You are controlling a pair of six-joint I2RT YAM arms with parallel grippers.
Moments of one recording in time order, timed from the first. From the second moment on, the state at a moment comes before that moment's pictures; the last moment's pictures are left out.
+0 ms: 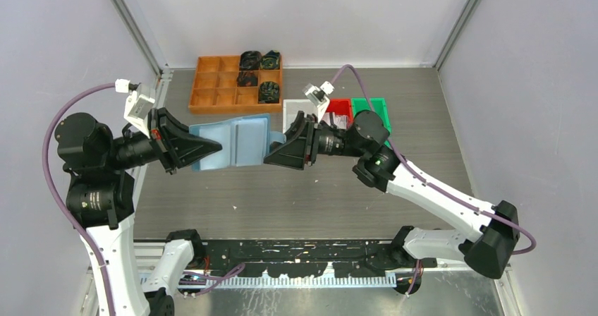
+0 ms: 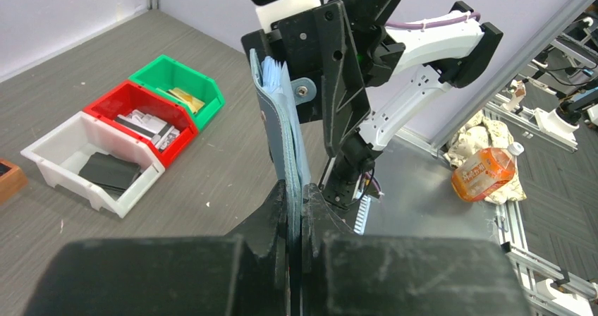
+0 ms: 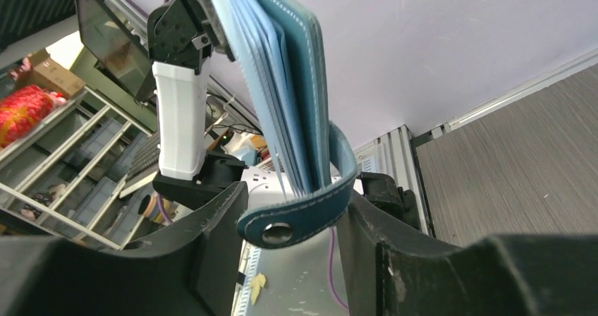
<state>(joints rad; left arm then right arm) 0.12 0.81 1.45 -0.61 1.34 -0.34 0.86 1.19 1.03 0.45 -0.69 0.91</state>
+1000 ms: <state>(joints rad) 0.12 0.81 1.47 -0.60 1.35 -0.35 0.87 1.21 1.09 0.35 -0.65 0.84</state>
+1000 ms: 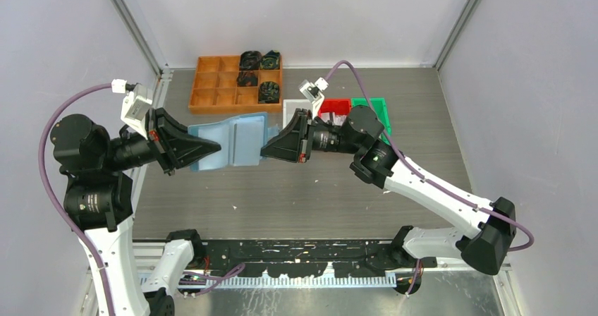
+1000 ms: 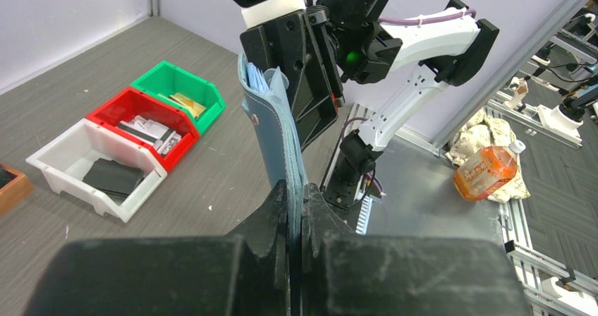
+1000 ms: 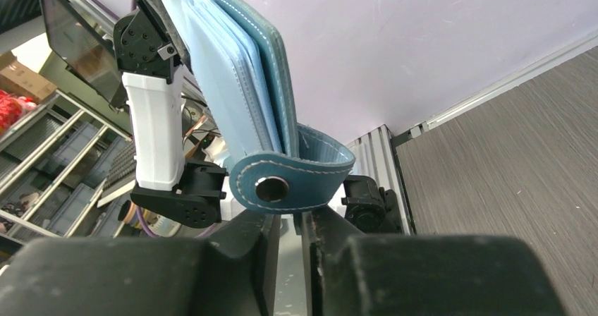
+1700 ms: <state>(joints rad) 0.12 0.81 1.47 -0.58 1.35 -0.36 0.95 1.28 1.17 0.34 -0.59 0.80</state>
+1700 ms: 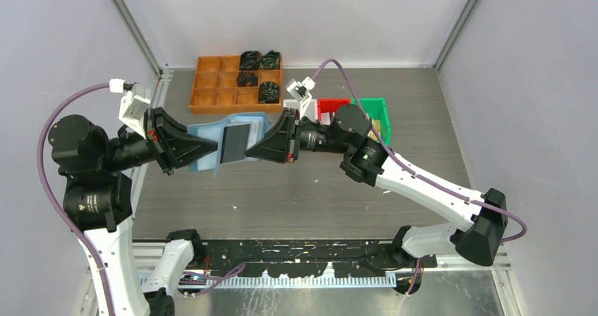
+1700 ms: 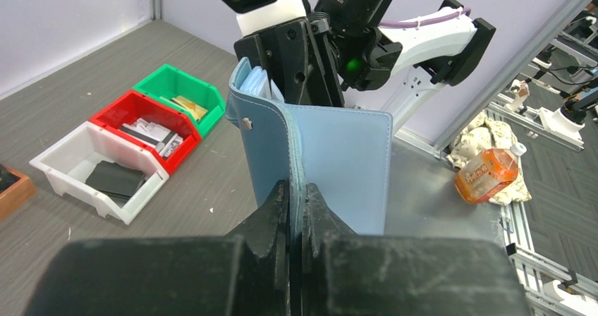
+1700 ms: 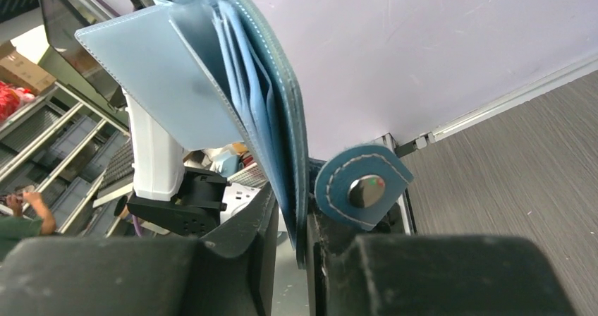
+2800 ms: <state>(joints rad) 0.12 0.85 1.55 -0.70 1.10 -0.09 0.96 1.19 1.24 -0.09 -0.50 0.62</state>
